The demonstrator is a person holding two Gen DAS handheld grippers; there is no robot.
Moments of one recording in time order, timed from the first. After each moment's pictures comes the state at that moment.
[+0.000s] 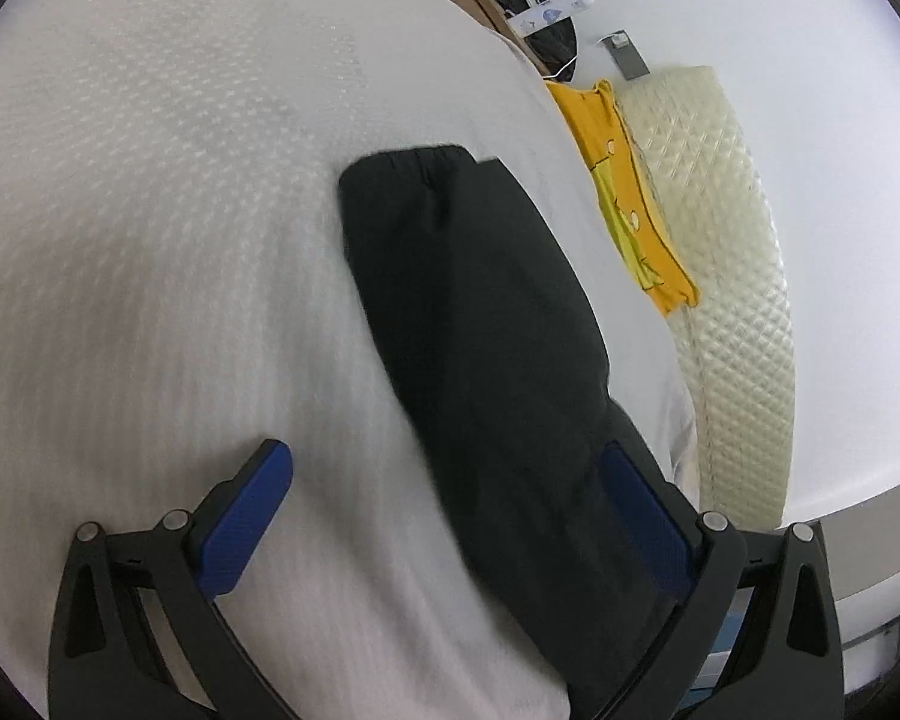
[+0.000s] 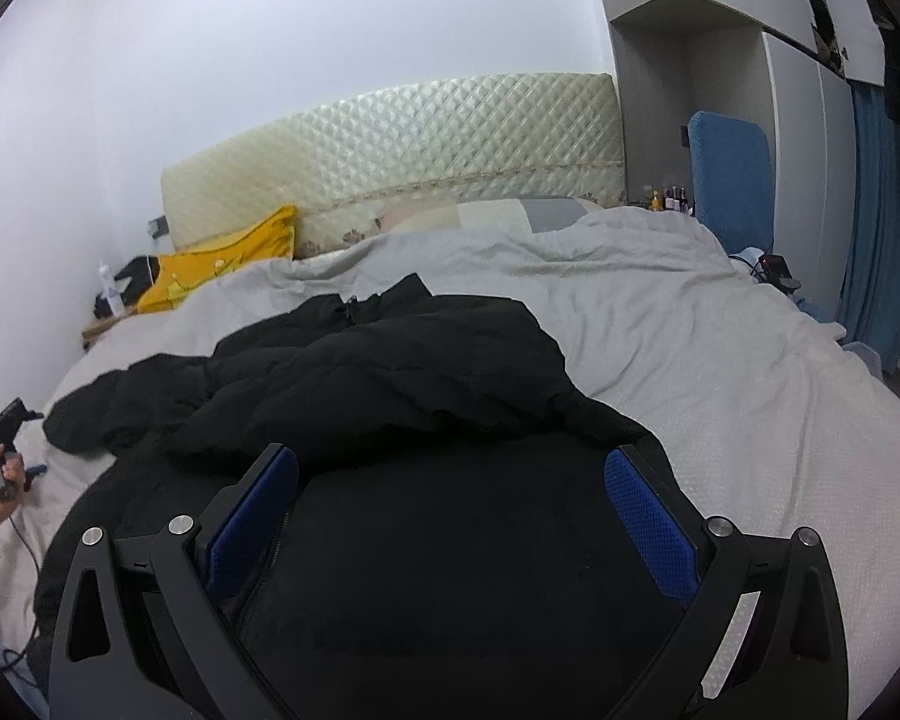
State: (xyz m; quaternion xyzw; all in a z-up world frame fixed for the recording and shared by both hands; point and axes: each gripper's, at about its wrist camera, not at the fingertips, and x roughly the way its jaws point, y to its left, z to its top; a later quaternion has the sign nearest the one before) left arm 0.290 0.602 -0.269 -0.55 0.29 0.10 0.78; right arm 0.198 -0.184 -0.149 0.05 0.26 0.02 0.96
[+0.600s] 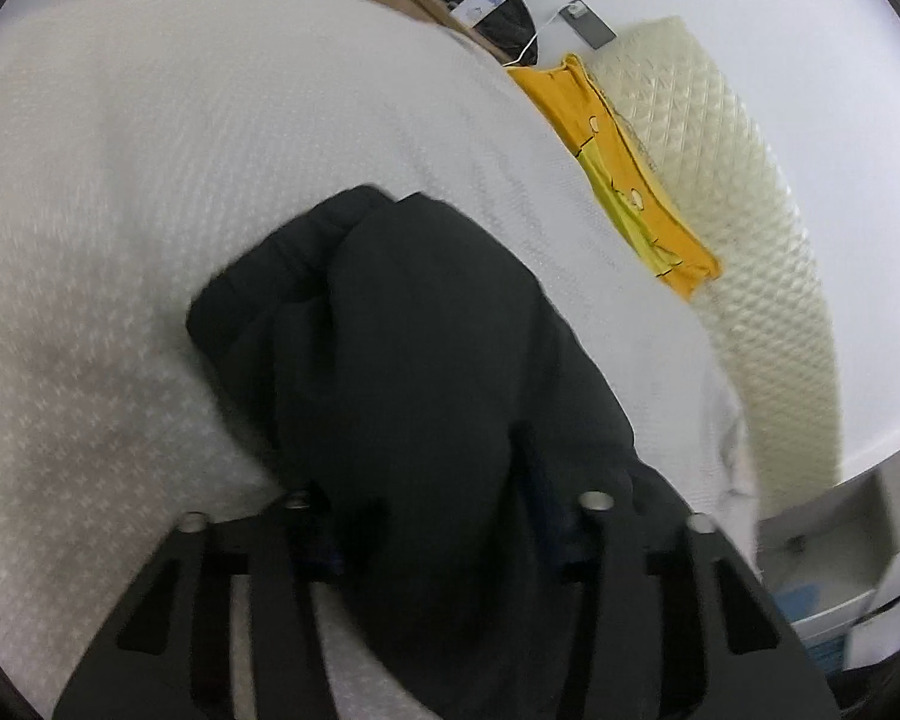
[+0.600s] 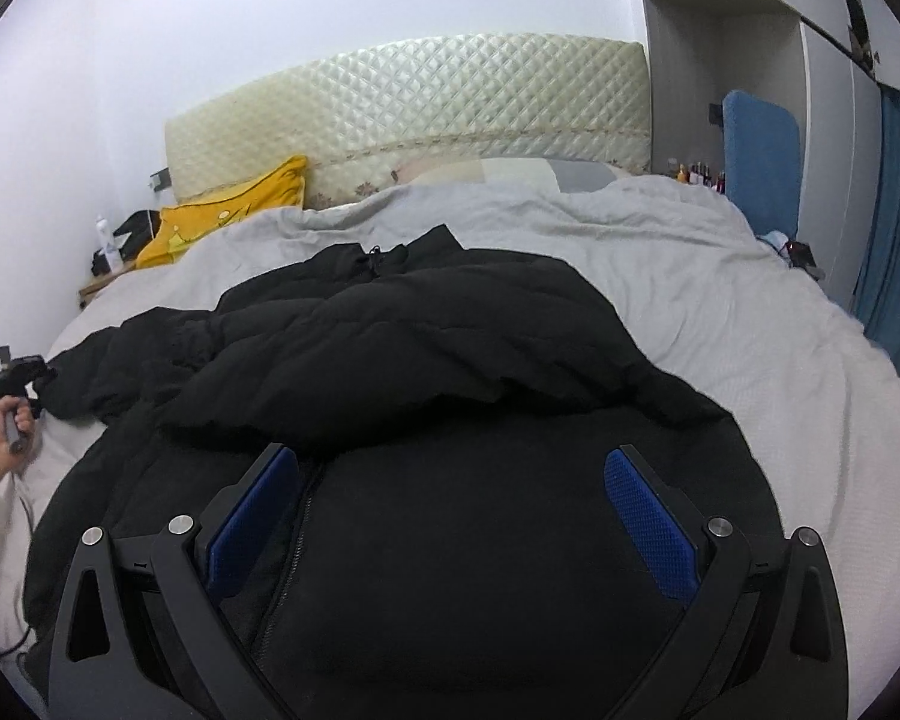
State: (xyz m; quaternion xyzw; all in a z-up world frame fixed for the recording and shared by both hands) left arm 0.365 0.600 -0.258 -0.45 0.32 0.12 0.83; right arm 0.228 -0.146 -0.172 0.04 0.31 0.03 0.95
